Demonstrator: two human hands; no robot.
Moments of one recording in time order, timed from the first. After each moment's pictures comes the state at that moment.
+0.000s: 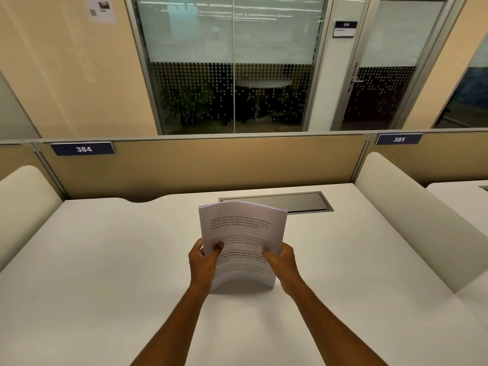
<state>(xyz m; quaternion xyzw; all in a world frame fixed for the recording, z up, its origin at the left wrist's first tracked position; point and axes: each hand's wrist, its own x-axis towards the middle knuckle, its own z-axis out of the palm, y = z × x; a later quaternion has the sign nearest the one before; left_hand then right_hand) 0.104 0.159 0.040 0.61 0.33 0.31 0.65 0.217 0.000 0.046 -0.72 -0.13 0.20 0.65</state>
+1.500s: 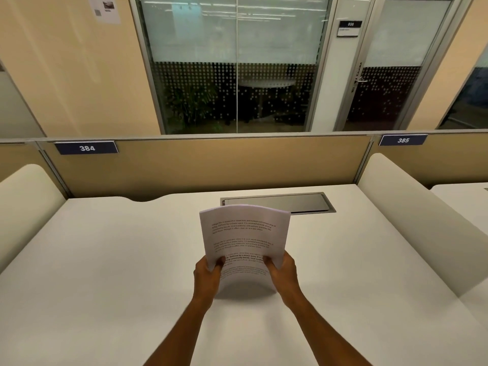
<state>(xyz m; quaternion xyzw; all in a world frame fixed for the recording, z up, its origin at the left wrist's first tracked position) 0.093 0.148 0.013 0.66 0.34 0.25 0.62 0.208 -0.006 0.022 -0.74 -0.12 0.16 0.65</state>
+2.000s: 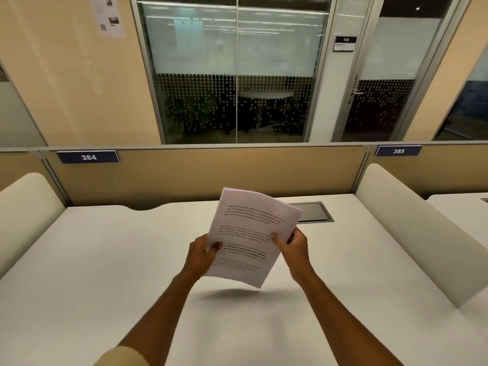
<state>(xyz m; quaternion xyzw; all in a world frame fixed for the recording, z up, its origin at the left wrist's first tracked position) 0.113 0.195 0.080 0.81 0.23 0.20 0.50 0.259 -0.005 0.082 -0.68 -0.15 0.12 0.71</state>
